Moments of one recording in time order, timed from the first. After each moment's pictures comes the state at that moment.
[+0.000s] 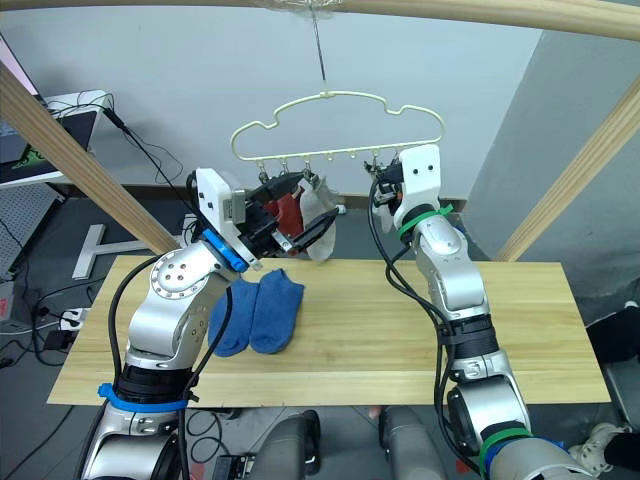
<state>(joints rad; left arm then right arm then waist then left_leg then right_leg) -0.51 0.37 -0.02 -0.19 -0.27 0.22 -0.60 -0.76 -0.11 0.02 0.16 0.12 0.32 0.15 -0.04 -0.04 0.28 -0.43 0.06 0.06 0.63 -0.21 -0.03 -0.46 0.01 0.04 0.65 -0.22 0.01</state>
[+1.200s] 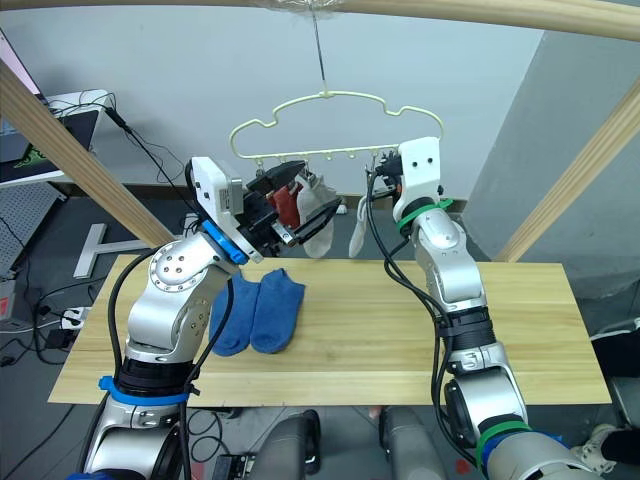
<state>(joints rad) -0.54 0.37 -0.02 -0.20 -0.29 0.22 -0.60 -0.80 -0.11 0.00 0.20 0.10 0.29 0.15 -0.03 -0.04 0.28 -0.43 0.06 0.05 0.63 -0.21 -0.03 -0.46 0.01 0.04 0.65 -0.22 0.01</state>
